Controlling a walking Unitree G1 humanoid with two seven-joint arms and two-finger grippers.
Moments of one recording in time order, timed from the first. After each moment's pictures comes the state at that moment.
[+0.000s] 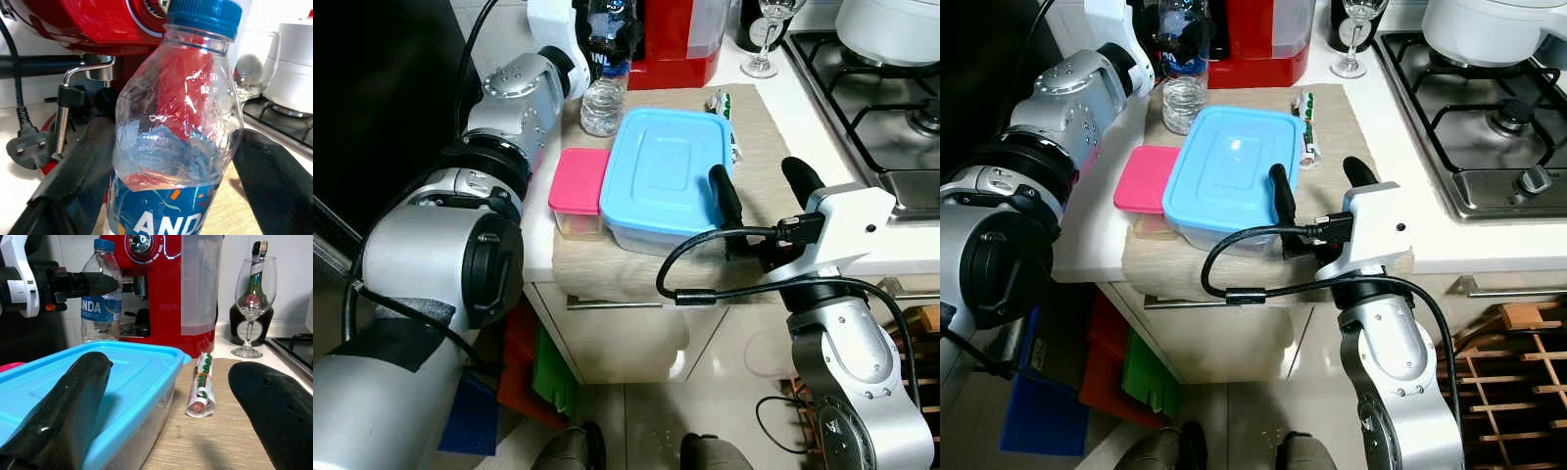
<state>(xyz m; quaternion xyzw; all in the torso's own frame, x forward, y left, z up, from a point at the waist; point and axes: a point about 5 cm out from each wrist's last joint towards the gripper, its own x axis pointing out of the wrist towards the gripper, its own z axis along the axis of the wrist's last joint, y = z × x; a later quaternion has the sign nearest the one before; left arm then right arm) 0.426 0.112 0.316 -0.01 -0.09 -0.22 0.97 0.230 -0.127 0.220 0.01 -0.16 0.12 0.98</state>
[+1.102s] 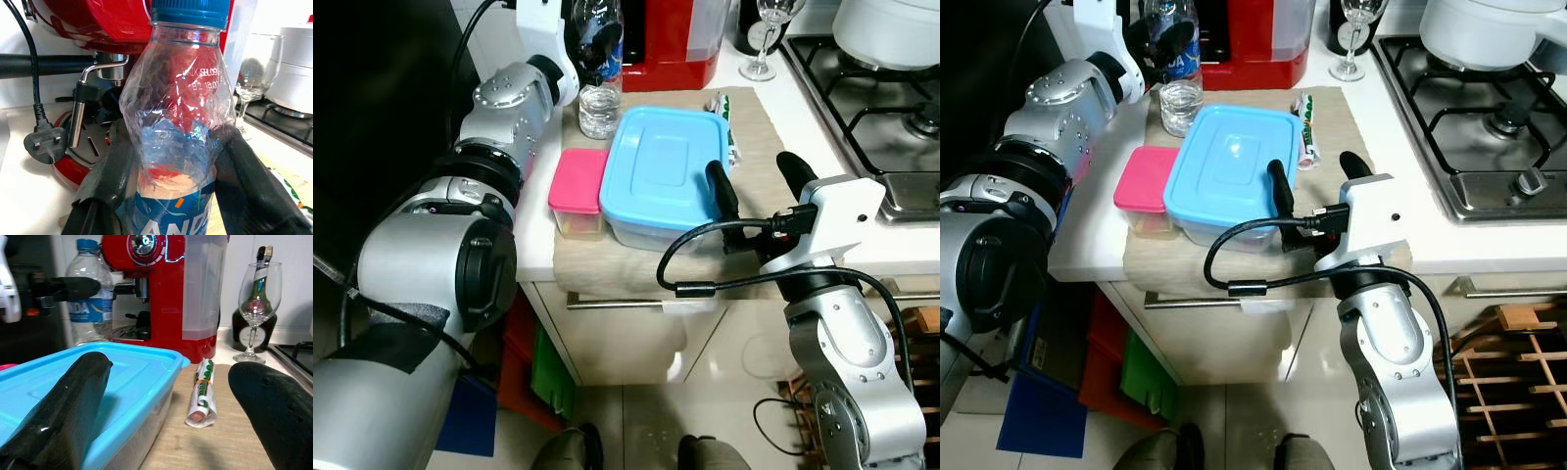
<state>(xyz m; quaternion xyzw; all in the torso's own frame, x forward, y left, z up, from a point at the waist) 0.425 0.124 0.307 -0.01 -0.10 -0.23 0.97 0.249 -0.131 0.217 0.00 -0.17 0.12 0.98</state>
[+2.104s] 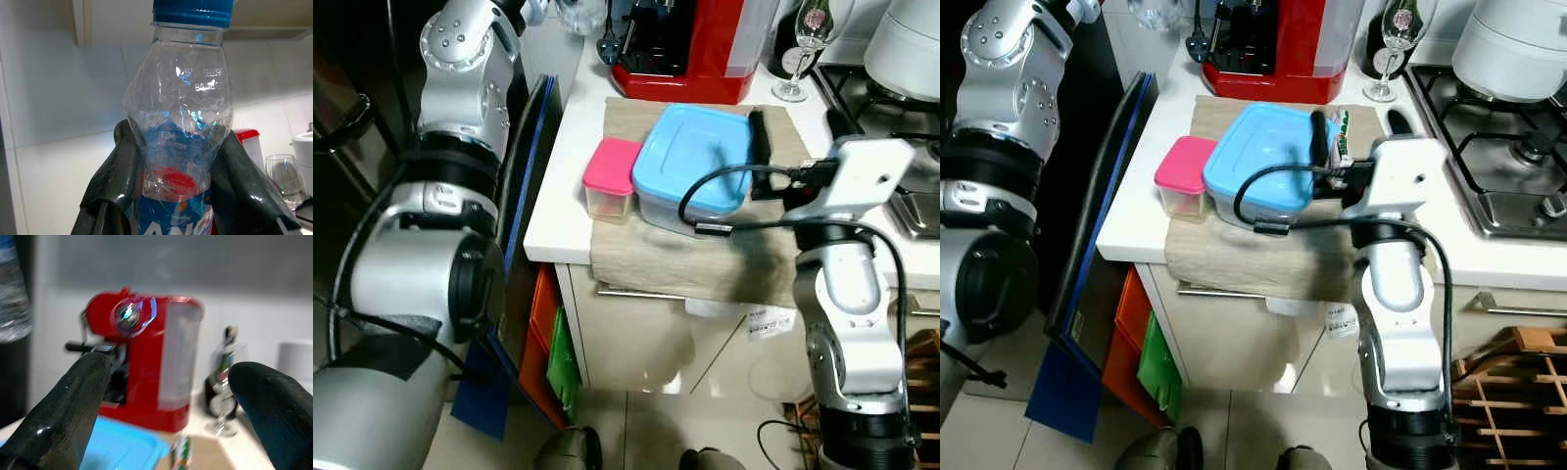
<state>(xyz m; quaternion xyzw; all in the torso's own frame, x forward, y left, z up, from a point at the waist) 0.390 0.134 0.377 0.07 -0.35 -0.21 0.91 0.282 -0.157 0.245 -0.03 -0.27 0.00 0.96</state>
